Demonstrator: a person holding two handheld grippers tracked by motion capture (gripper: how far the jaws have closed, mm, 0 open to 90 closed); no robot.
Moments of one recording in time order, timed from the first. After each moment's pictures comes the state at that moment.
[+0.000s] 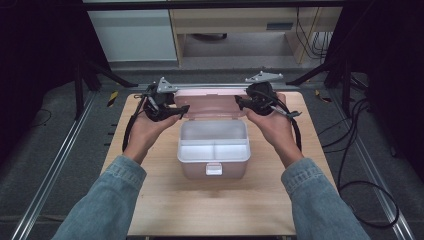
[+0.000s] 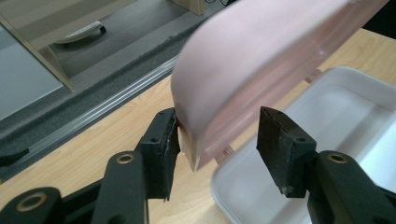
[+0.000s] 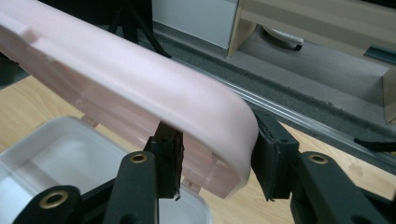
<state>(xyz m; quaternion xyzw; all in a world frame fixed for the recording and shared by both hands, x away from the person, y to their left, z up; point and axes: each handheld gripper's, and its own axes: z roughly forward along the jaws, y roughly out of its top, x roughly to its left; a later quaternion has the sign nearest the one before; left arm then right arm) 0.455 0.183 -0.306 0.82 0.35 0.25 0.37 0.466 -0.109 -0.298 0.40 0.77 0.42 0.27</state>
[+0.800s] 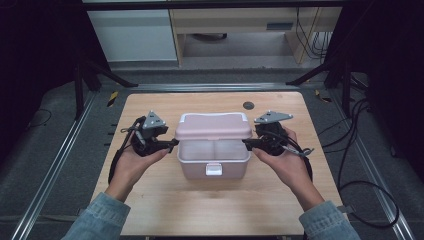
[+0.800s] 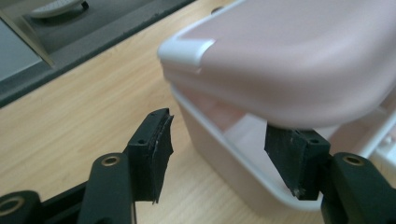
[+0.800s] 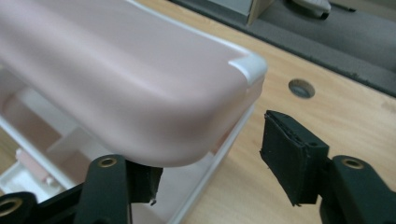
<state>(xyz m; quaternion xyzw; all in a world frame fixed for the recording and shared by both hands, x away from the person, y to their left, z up) 0.384 0.217 -0.353 0.83 0.37 0.22 0.36 0.392 -0.135 -0.353 0.40 0.80 0.38 0.22</state>
